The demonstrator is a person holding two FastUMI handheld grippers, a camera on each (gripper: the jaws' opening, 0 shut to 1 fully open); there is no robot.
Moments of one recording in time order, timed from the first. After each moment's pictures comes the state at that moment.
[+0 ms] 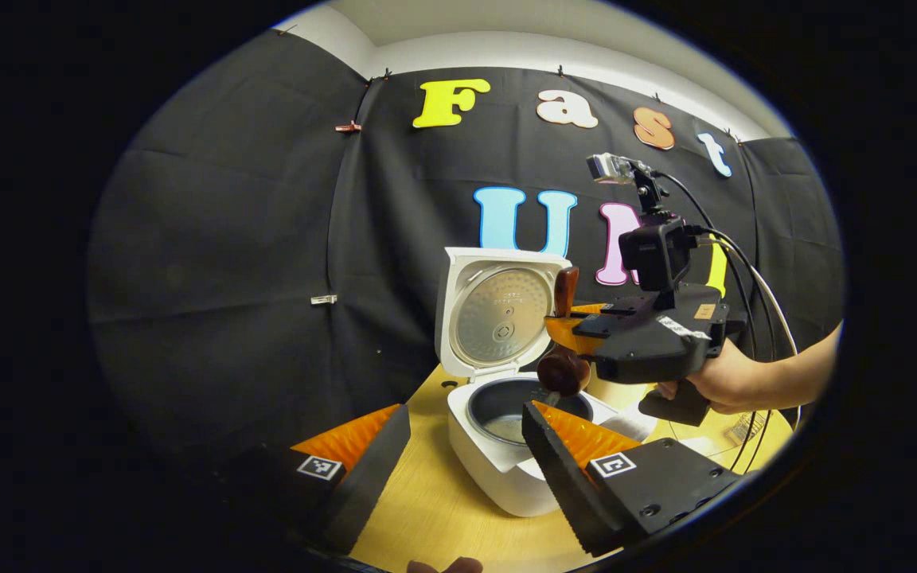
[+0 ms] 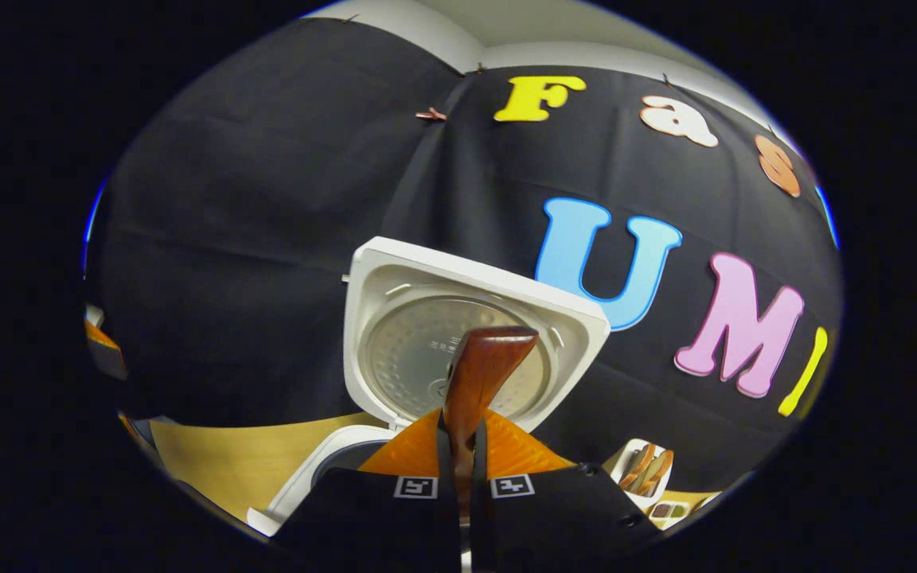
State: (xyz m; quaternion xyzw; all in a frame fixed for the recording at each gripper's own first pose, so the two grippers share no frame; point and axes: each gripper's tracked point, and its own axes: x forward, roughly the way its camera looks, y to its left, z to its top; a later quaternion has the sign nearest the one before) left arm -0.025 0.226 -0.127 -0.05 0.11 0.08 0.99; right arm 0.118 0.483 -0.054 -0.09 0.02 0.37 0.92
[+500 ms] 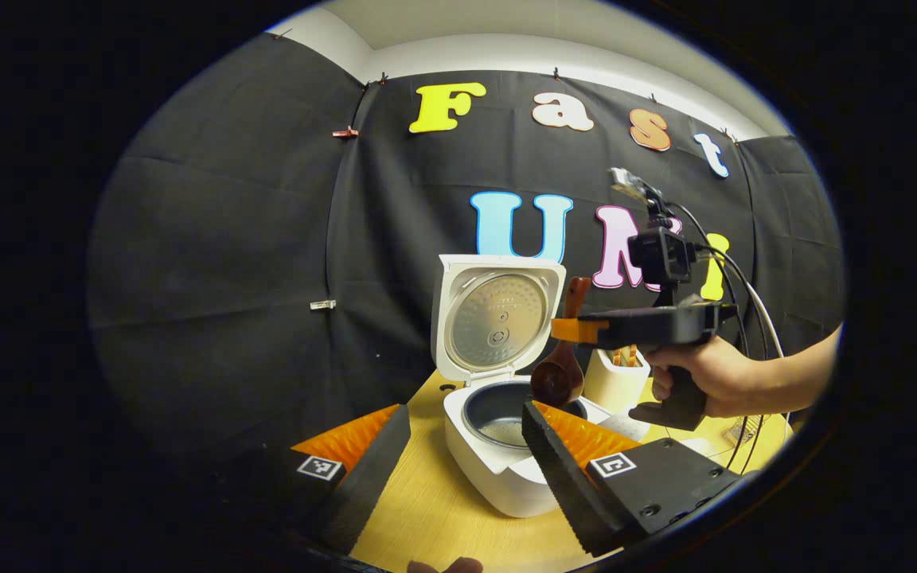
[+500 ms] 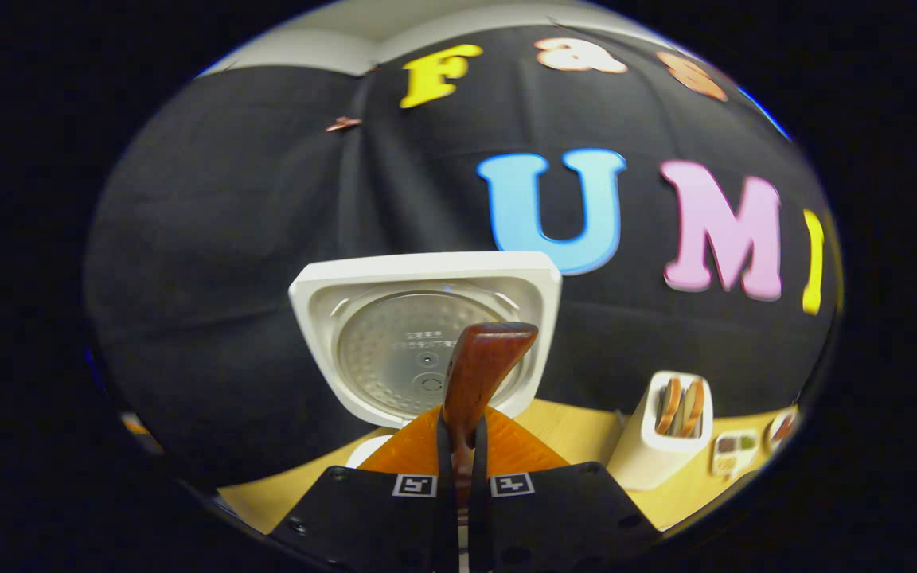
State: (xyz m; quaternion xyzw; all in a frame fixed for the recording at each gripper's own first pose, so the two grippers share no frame) left arm -0.033 0.214 -0.115 -0.05 0.10 0.08 0.99; right arm 0.148 0.444 -0.068 0.18 0.19 0.29 0.92
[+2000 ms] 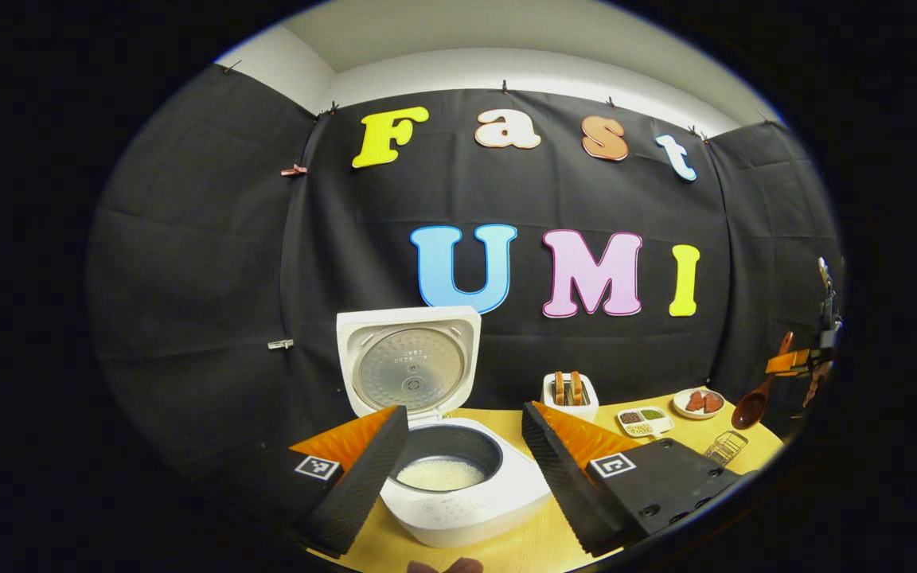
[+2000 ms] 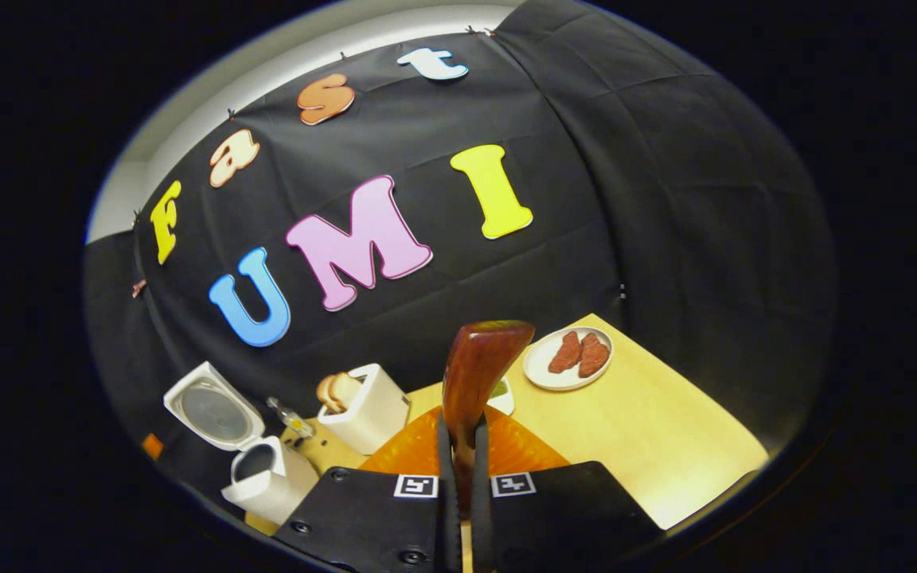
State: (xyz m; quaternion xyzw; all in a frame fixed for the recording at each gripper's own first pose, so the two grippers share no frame) left arm 0.022 0.086 -0.040 -0.01 0.06 0.05 1.00; right arm 0.106 -0.125 -0.195 0.27 0.21 0.00 0.94
